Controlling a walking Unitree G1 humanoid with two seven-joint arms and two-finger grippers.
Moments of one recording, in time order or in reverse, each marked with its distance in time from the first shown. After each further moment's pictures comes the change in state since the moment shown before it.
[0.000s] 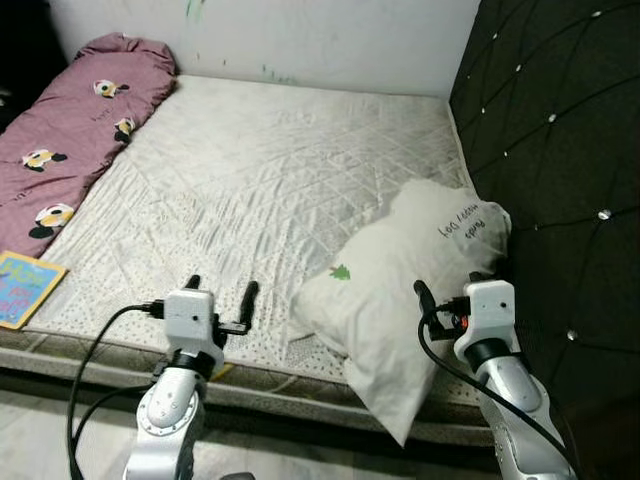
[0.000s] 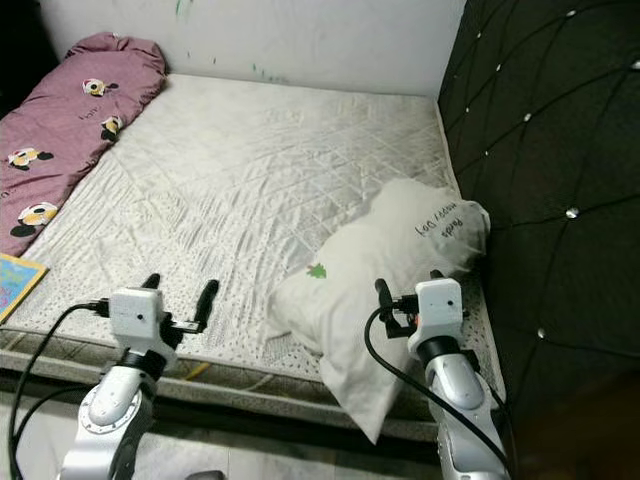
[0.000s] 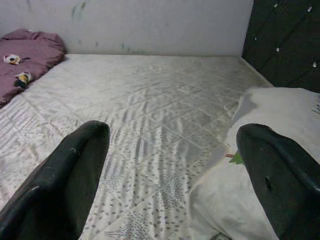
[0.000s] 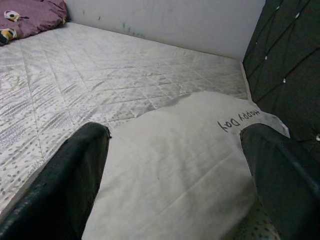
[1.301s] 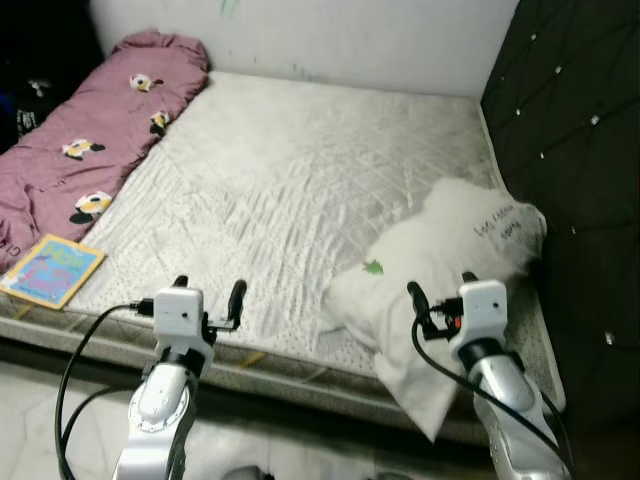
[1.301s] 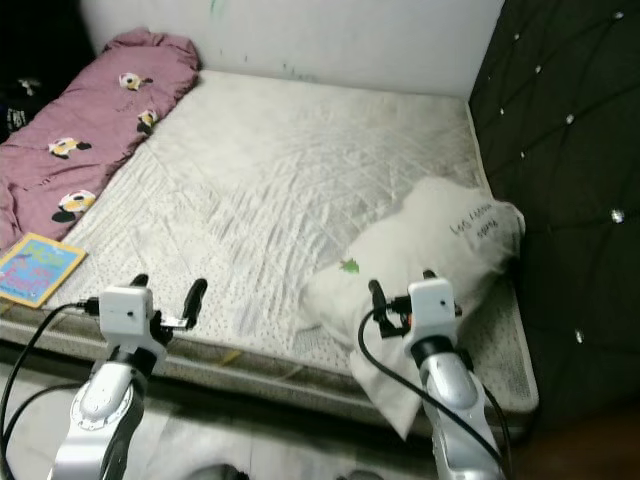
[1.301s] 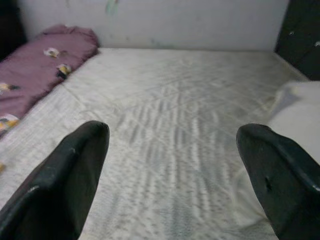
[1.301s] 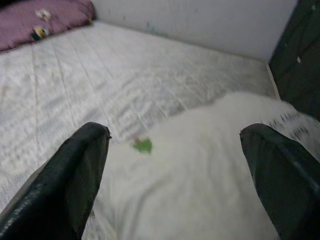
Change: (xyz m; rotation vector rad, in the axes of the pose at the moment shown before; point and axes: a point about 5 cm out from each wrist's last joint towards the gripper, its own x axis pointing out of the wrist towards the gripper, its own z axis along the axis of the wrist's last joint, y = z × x) left arm 0.004 0.004 -0.002 -0.009 0.007 0.029; right arm -0.001 0.000 -0.003 -0.017 0.012 0.011
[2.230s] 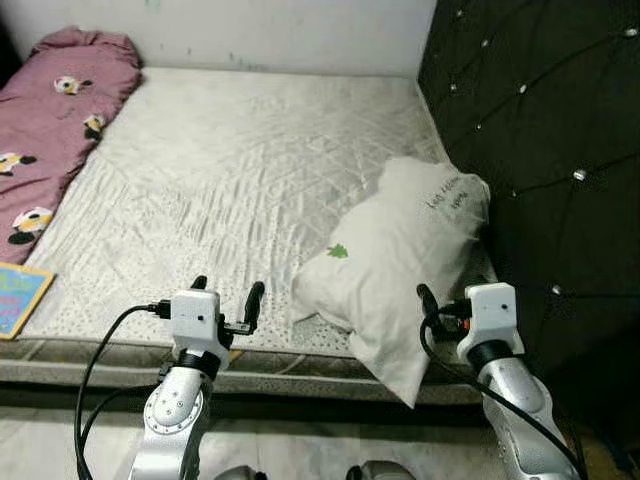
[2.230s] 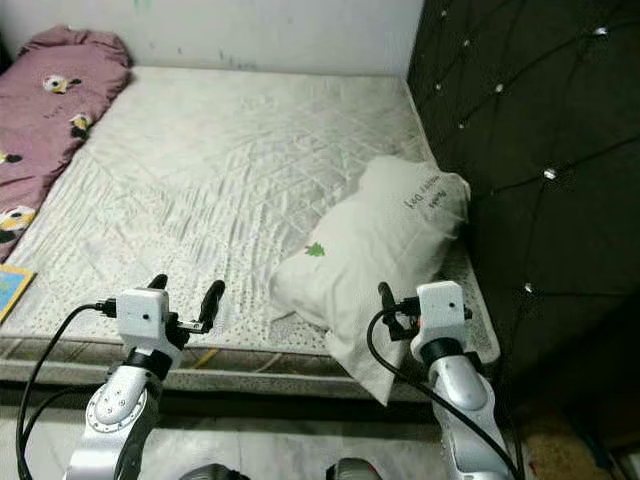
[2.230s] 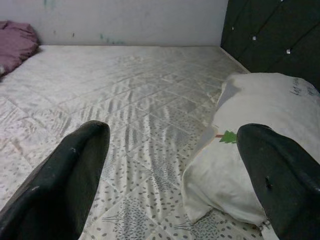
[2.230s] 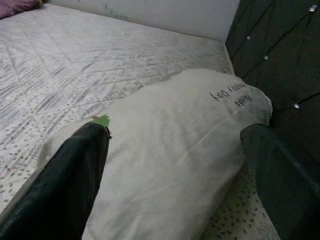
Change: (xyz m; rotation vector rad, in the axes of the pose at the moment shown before) left arm -0.003 -0.006 -0.001 -0.003 0.000 -0.033; right arm 0.000 -0.003 -0.002 -0.001 0.008 -0.013
